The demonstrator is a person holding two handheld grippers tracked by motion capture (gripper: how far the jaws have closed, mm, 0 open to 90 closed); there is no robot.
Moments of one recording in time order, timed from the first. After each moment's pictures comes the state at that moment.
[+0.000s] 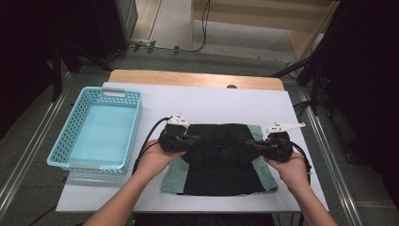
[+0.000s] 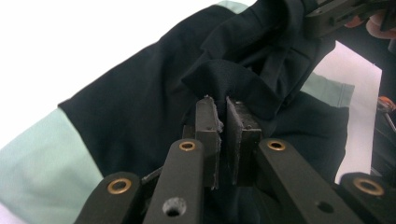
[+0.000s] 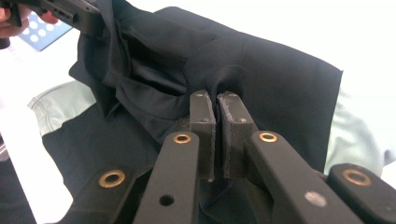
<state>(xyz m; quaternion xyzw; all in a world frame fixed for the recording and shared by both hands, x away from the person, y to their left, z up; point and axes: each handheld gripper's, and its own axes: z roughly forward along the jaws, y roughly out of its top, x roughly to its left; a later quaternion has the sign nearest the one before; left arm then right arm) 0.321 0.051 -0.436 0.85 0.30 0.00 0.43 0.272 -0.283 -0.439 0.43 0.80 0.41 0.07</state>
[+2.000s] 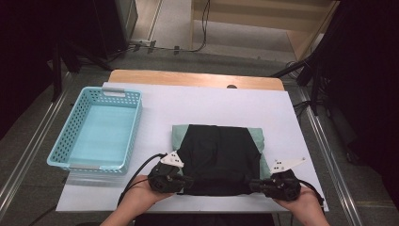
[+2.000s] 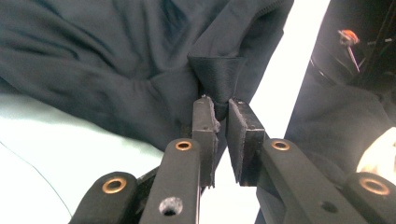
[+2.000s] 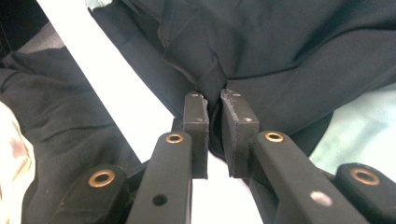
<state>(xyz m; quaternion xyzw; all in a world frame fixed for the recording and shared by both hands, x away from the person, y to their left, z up) 0.234 0.076 -0.466 0.89 0.26 -0.07 0.36 0.187 -0.289 -0.472 0.39 0.85 0.35 0.00</state>
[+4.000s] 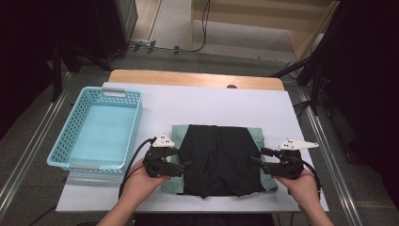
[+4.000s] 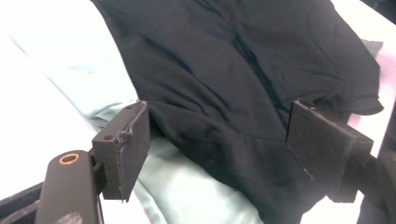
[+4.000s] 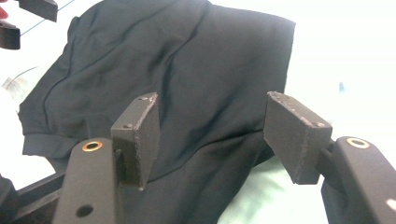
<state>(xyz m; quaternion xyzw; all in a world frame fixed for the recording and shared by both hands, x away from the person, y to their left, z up) 0.276 0.087 -0.459 0.84 0.36 0.03 0.40 0.234 -0.308 -0.463 0.46 0.77 0.42 0.11</state>
